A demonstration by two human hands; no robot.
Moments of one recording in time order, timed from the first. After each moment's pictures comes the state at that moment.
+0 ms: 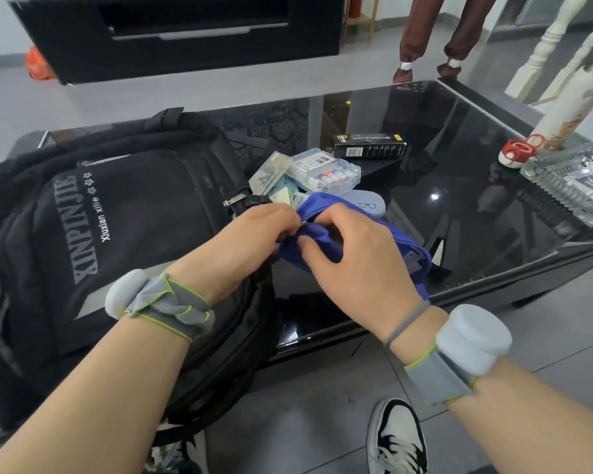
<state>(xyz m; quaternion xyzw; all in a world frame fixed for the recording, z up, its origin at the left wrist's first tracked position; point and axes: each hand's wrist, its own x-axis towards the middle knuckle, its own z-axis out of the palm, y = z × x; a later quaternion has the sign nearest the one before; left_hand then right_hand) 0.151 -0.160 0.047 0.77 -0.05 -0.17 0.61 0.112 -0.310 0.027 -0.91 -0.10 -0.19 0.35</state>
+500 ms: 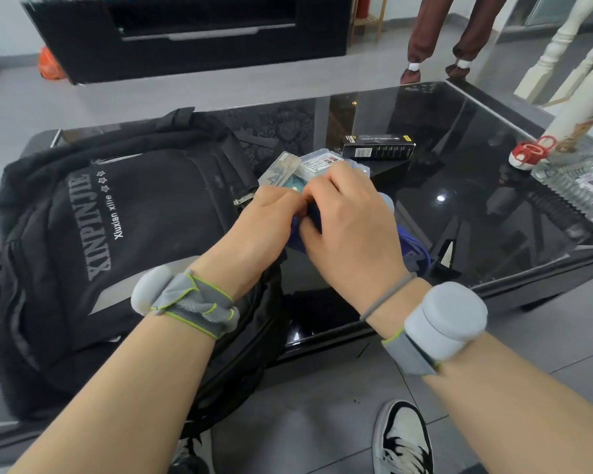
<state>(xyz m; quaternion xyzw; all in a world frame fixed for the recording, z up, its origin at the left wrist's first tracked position) 0.152 -0.170 0.058 0.77 -0.02 -0.08 0.63 0.137 -0.286 0.042 -0.93 -0.12 -0.33 0.15</state>
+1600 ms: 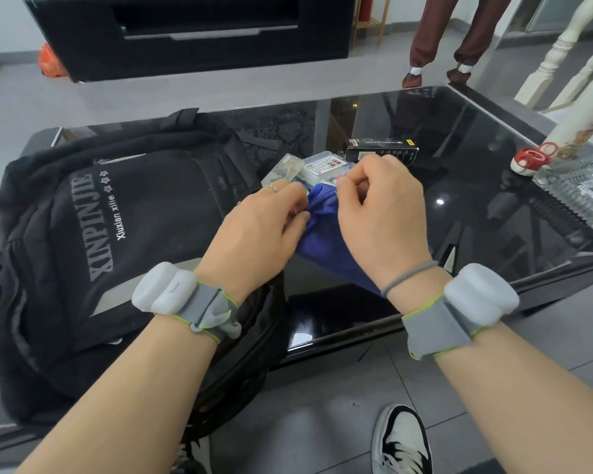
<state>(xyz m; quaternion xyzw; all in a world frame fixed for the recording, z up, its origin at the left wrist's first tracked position) 0.165 -0.143 0.031 0.91 -0.25 0.16 0.29 0.160 -0.307 0.047 -0.89 -0.02 -0.34 0.29</state>
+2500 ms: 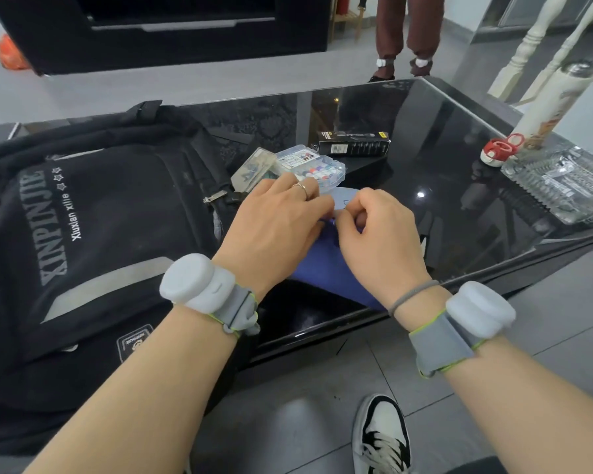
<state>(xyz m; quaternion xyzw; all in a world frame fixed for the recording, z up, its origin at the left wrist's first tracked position) 0.174 -0.198 0.021 0.91 -0.34 0.25 0.05 0.140 -0.352 0.014 -0.91 0.00 -0.27 0.30</state>
